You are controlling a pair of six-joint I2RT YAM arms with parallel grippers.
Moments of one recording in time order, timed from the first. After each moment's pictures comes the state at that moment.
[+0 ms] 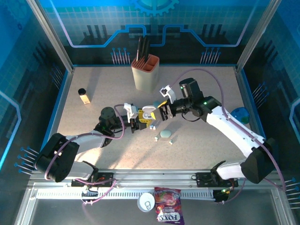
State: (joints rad) left arm -0.44 1.37 0.44 0.95 0.87 -0.07; right arm 0.56 1.34 1.19 -0.53 -0.71 0.15
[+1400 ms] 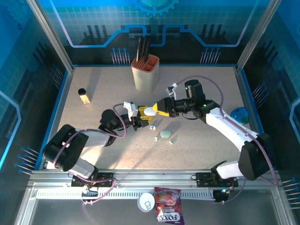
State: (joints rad) left arm -0.46 1.52 0.44 1.27 0.81 -0.19; right arm 0.46 1.39 1.03 -0.19 -0.98 0.80
